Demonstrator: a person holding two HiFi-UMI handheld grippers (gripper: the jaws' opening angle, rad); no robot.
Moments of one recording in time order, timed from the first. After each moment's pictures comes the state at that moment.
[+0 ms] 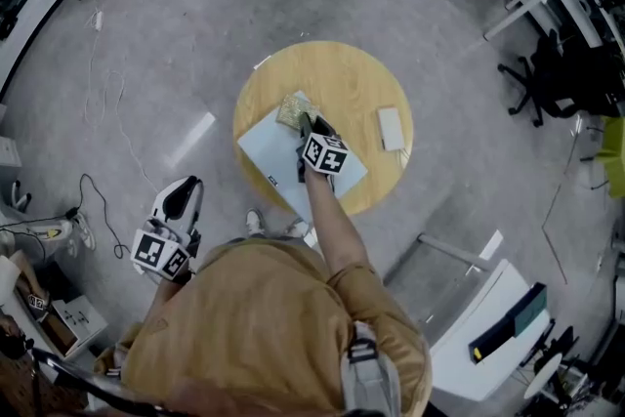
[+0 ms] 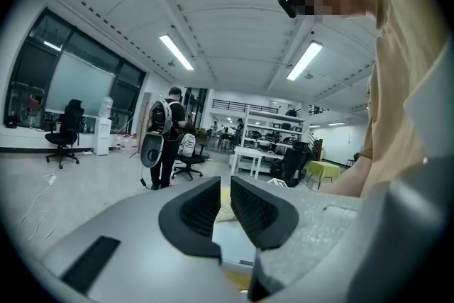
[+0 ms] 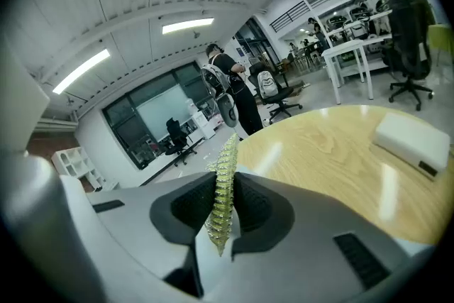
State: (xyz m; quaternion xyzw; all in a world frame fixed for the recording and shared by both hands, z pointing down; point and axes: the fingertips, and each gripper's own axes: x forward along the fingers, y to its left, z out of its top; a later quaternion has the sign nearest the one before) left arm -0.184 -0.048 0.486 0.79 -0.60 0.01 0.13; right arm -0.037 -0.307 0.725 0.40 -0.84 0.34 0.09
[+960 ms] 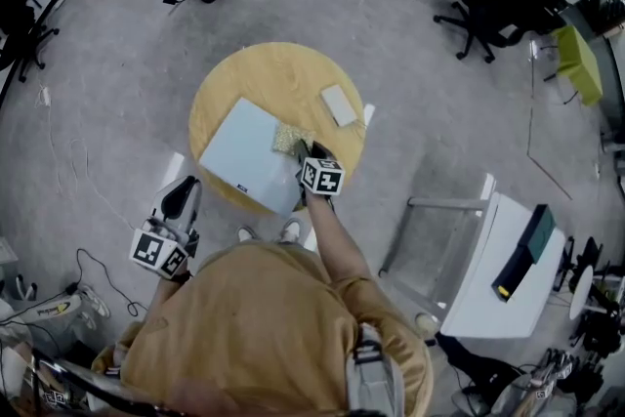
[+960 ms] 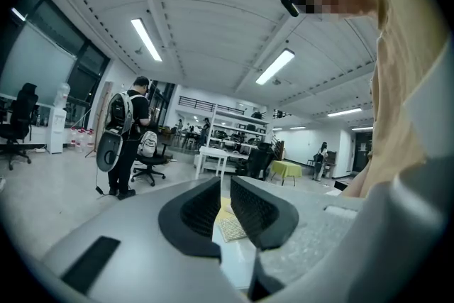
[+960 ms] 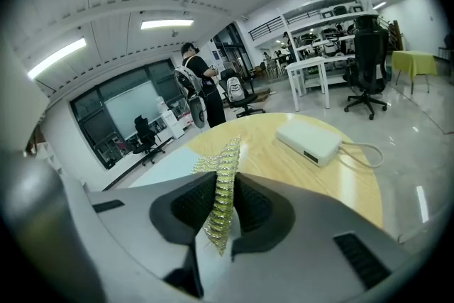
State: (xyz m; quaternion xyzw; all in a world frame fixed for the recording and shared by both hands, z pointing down) left arm -0.120 -0.098 0.486 0.88 -0.47 0.01 0.12; right arm 0.117 -0.243 0.750 0.52 -0.78 0.33 0.12
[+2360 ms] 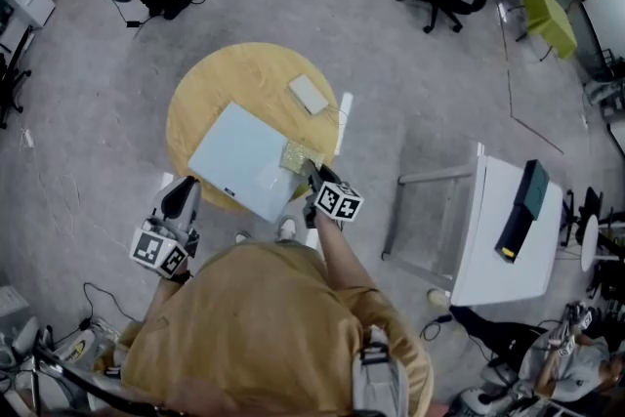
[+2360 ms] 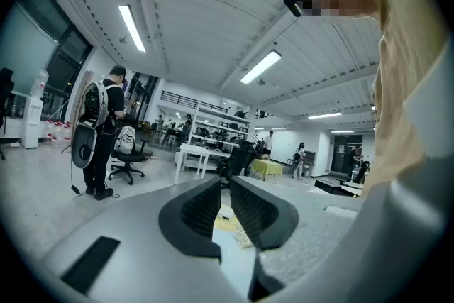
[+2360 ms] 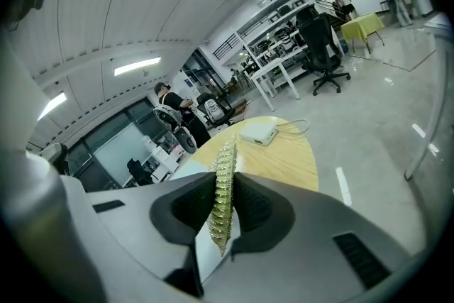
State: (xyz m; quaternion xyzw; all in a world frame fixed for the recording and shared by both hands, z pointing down) left arm -0.065 -0.105 0.489 0.91 -0.39 0.01 0.12; right arm 0.213 -0.144 0.738 0.57 -0.71 0.41 -0.03
